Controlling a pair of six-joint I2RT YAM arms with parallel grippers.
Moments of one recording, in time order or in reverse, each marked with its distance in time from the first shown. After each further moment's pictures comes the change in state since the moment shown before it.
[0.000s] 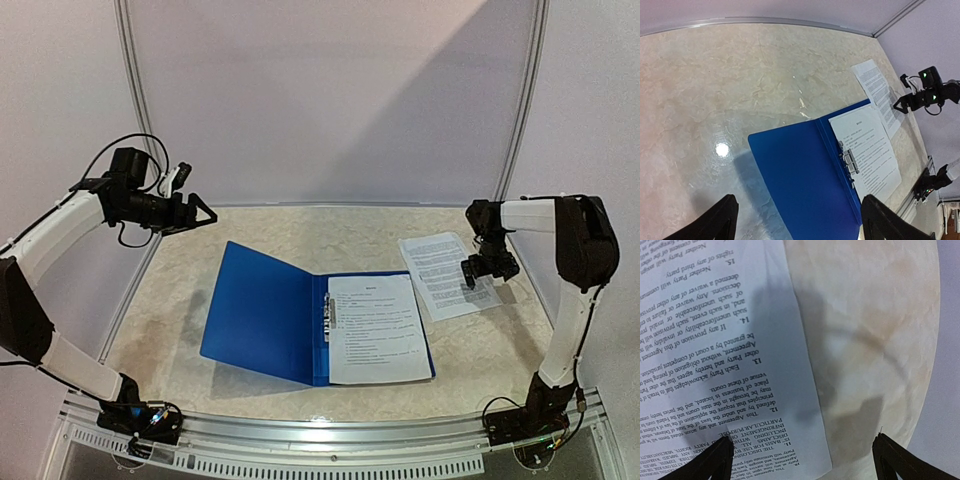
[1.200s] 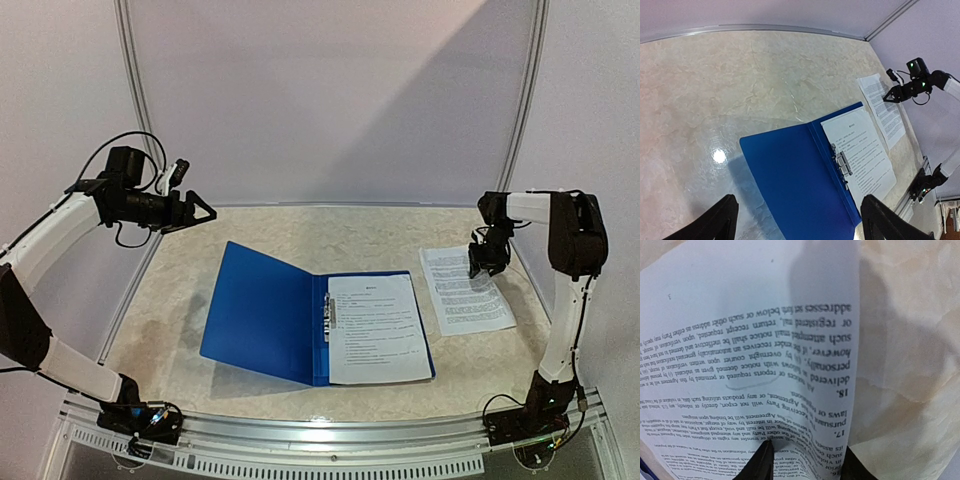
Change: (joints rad) left arm 0.000 -0.035 -0.012 0.018 0.027 -0.011; right arm -0.108 0.136 0.189 -0.041 -0.329 -0.034
